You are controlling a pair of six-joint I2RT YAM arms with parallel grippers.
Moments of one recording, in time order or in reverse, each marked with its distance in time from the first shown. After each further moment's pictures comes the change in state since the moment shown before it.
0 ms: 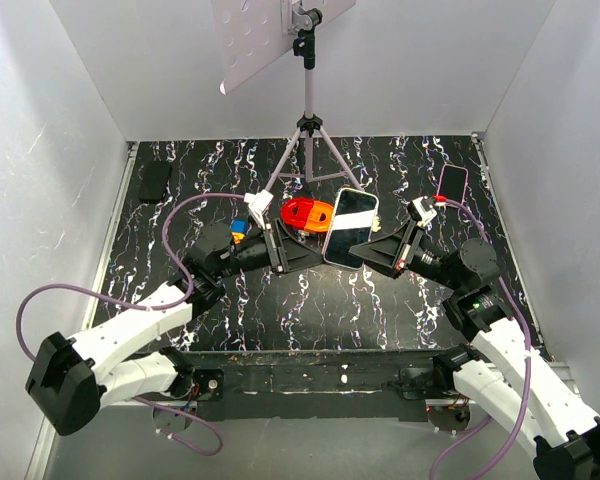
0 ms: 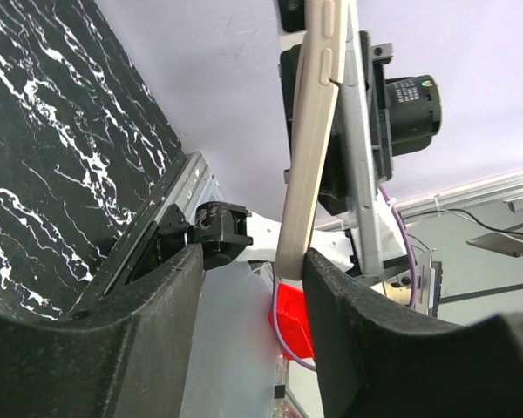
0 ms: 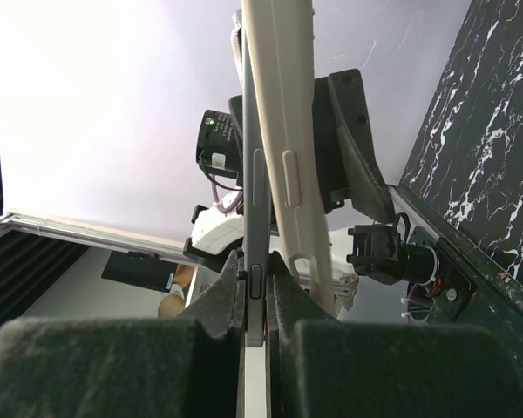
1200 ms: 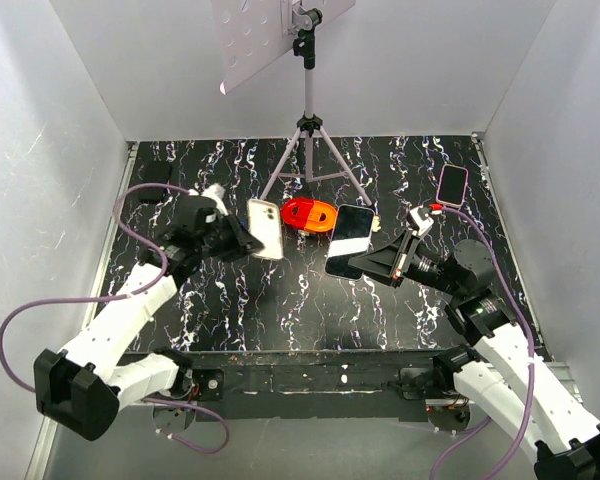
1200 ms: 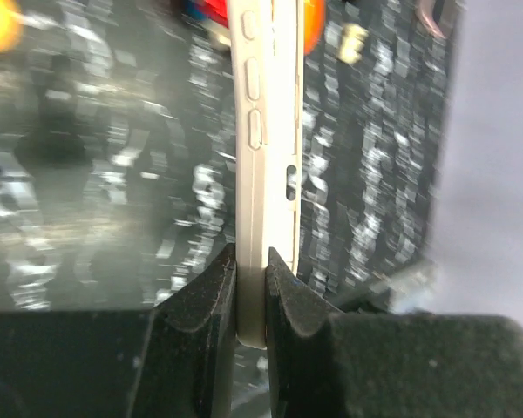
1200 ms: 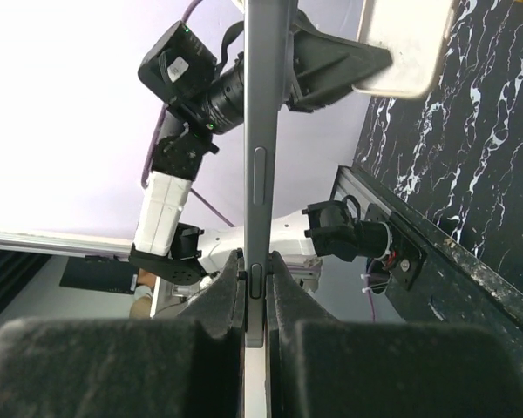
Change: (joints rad) left arm 0.249 0.057 0.228 -0.823 -0.272 0.265; right arm 0.000 -0.032 -0.011 -0.190 0.005 -0.110
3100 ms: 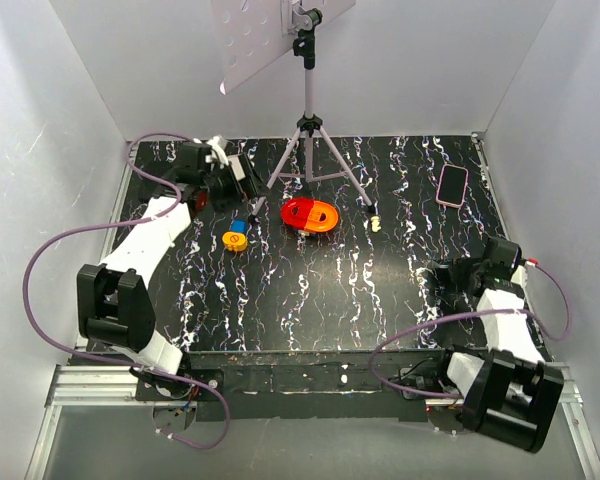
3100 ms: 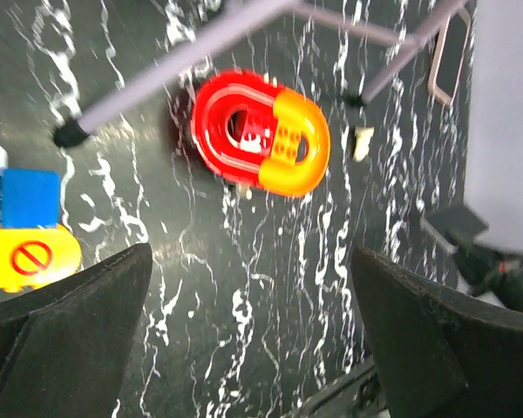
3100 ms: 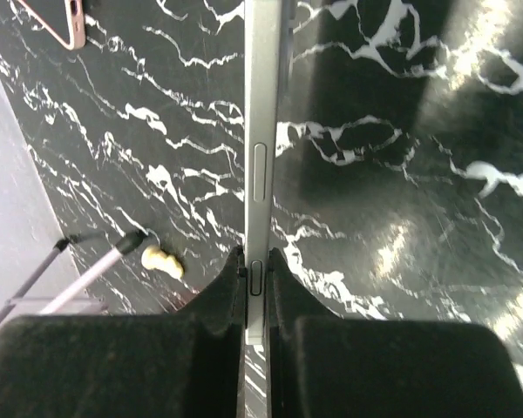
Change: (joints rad) left arm 0.282 0.453 0.406 0.006 0.053 0.269; right arm -0.760 0.315 -0.087 -0.436 0.637 -0.161
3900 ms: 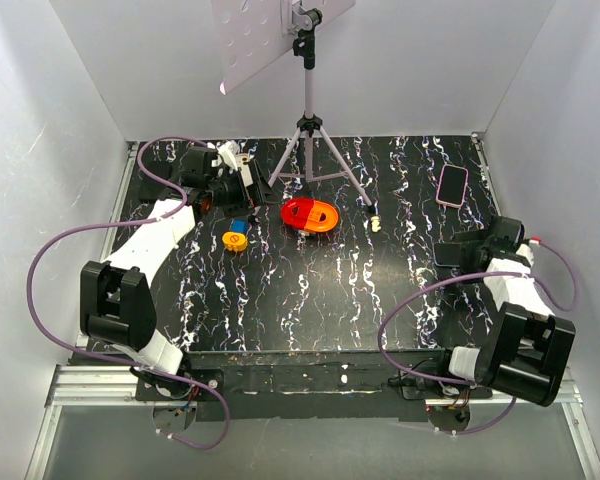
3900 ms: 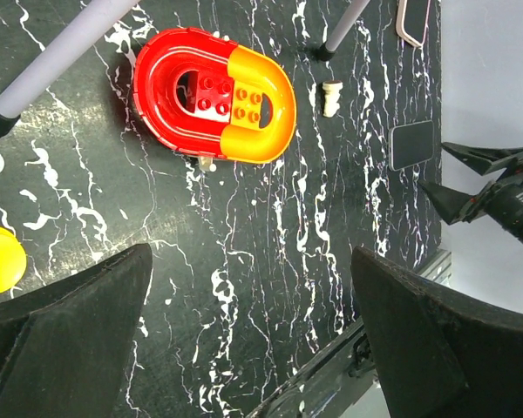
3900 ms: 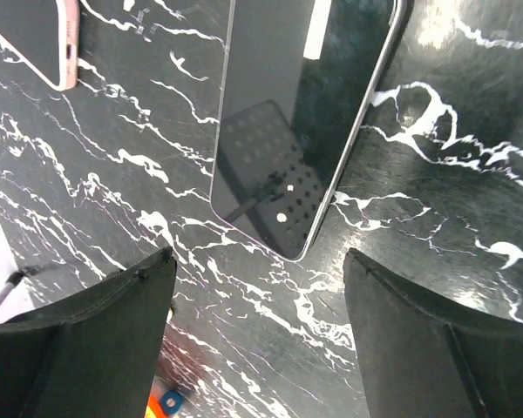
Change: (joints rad) left arm -0.059 0.012 -0.057 0.040 0.152 0.040; right arm -0.011 0.314 0.164 0.046 0.053 -0.062
